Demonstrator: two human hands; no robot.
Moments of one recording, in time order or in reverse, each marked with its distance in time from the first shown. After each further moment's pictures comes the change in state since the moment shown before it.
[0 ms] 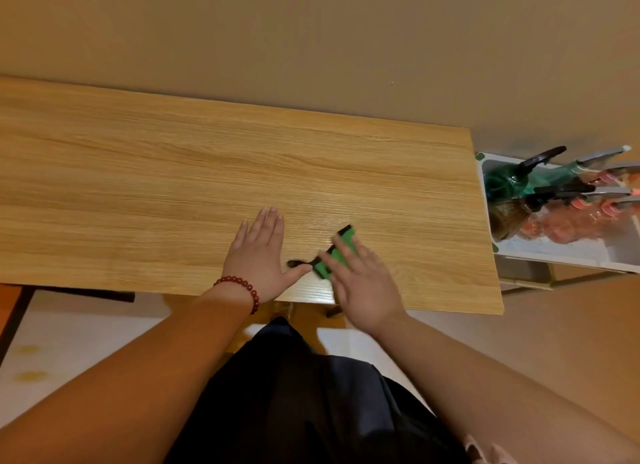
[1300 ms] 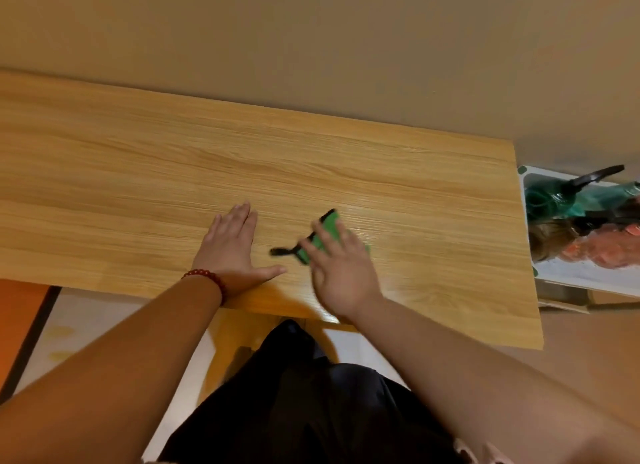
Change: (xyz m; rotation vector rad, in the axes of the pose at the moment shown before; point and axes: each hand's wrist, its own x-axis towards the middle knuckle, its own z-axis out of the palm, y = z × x) left_hand 0.012 -0.087 -0.018 -0.108 0.009 -0.076; right_hand 0.079 -0.053 -0.014 0.066 -0.093 -0.026
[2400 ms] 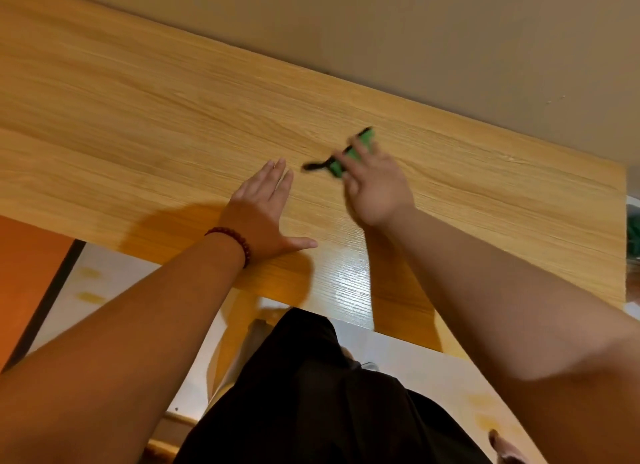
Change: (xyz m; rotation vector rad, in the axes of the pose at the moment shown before) left_hand 0.022 -0.076 -0.013 -0.021 0.036 -0.022; right_hand 0.156 -0.026 -0.024 -0.038 0.038 -0.096
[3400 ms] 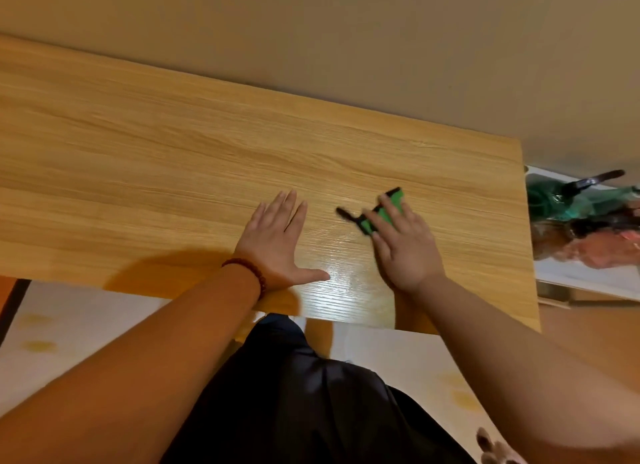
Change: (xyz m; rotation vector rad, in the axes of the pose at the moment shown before) left_hand -0.004 0.112 0.018 0.109 -0.145 0.198; right_hand -0.161 0.095 0.010 0.008 0.070 0.217
